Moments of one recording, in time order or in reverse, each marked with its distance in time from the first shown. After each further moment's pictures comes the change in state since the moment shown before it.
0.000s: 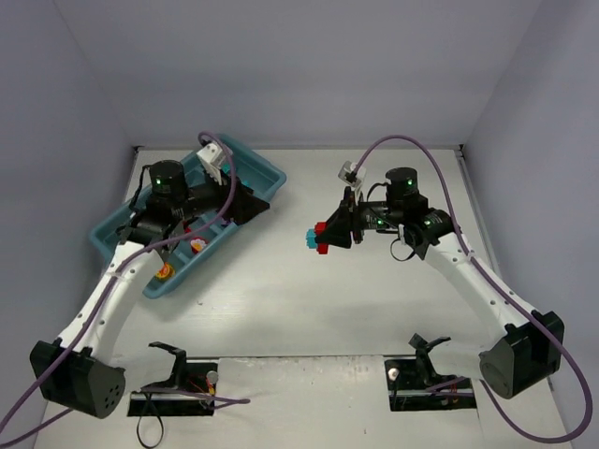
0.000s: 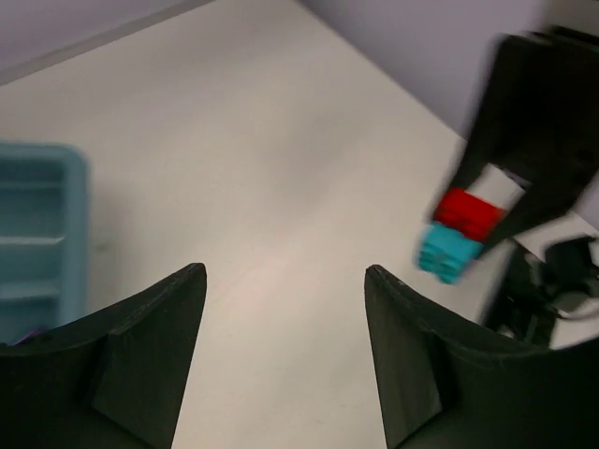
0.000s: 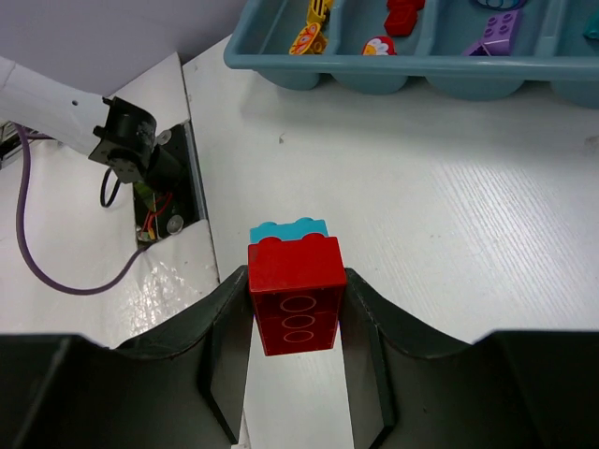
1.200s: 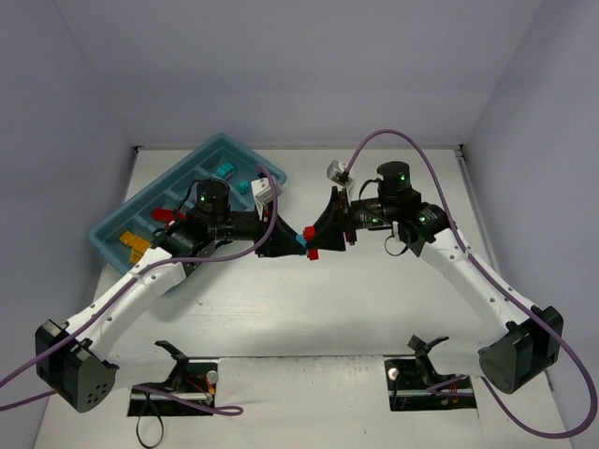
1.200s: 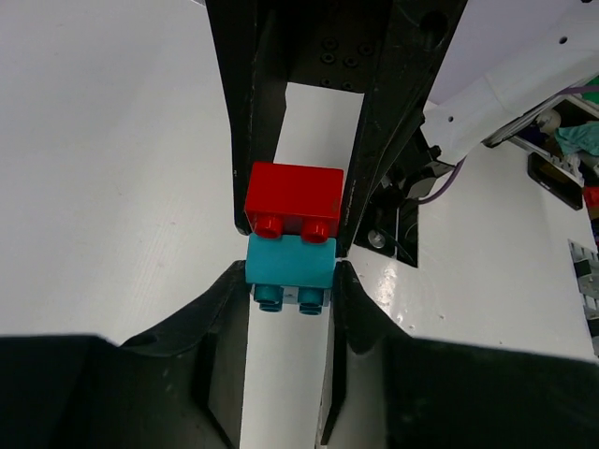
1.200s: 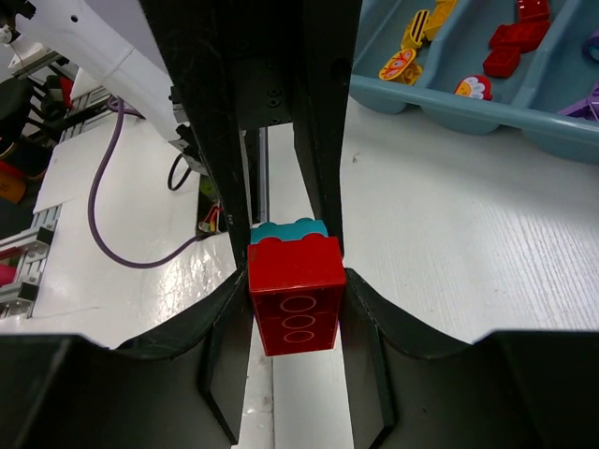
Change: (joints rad) left arm -0.325 0.006 -0.066 0.043 0.188 -0.008; right arm 0.078 0.037 0.086 0.004 -0.147 0.008
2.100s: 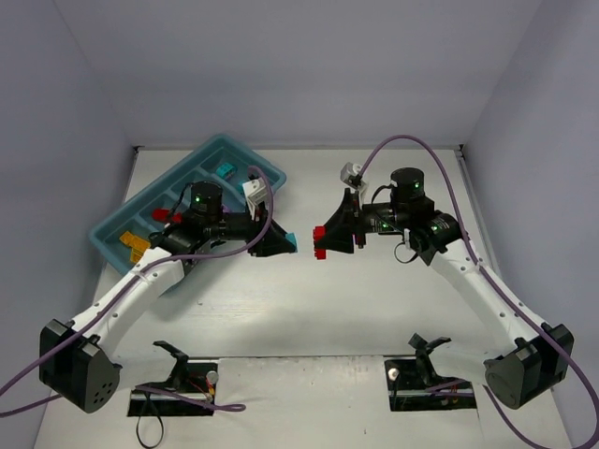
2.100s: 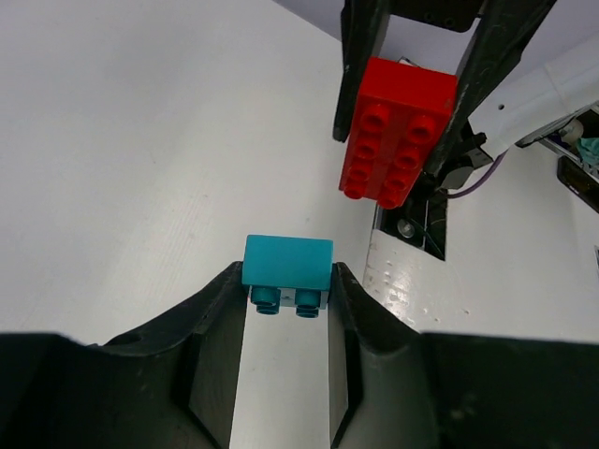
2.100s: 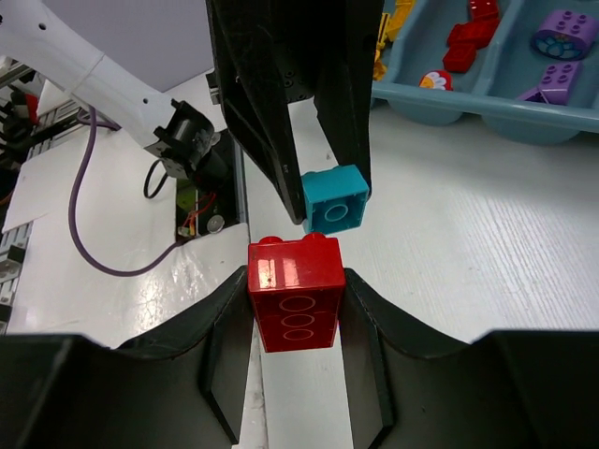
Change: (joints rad) left arm 0.088 -0.001 -0.076 0.020 0.037 0.042; right arm -0.051 -0.085 -0.067 0.004 0.034 0.003
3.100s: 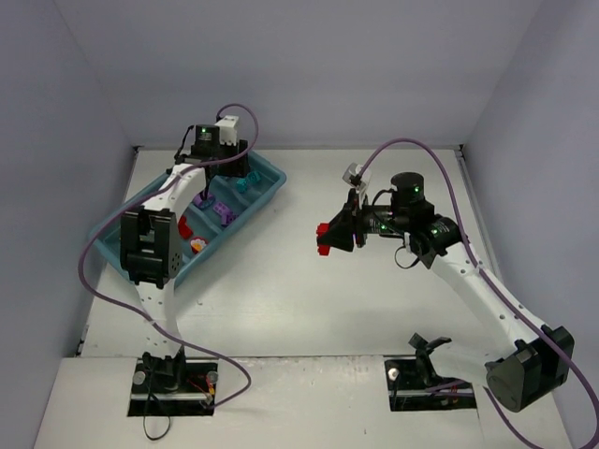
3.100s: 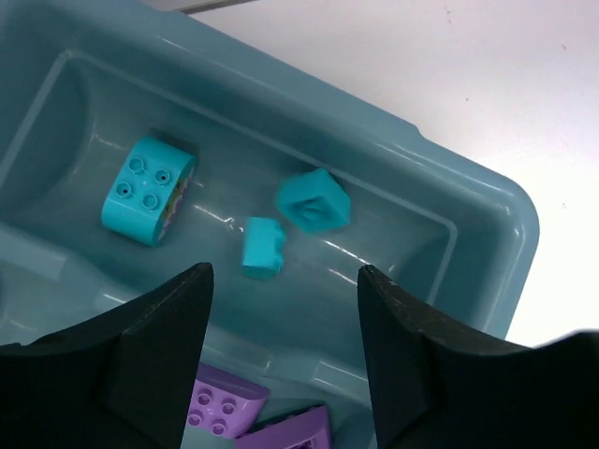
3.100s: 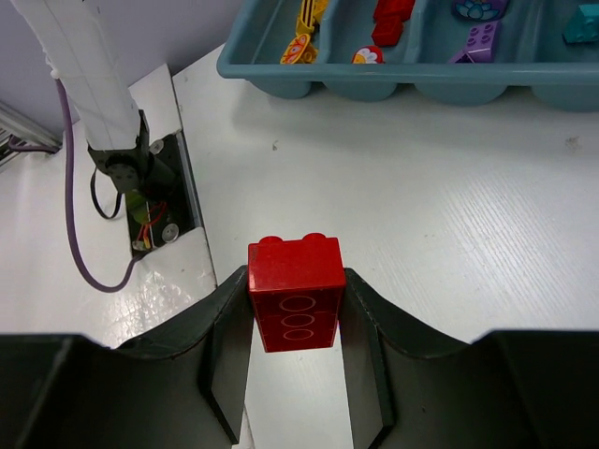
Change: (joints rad) left arm 0.328 0.872 0.729 -0.129 -0.698 0.100; right arm -0.009 -0.021 -0.042 -0.003 0.167 0.021
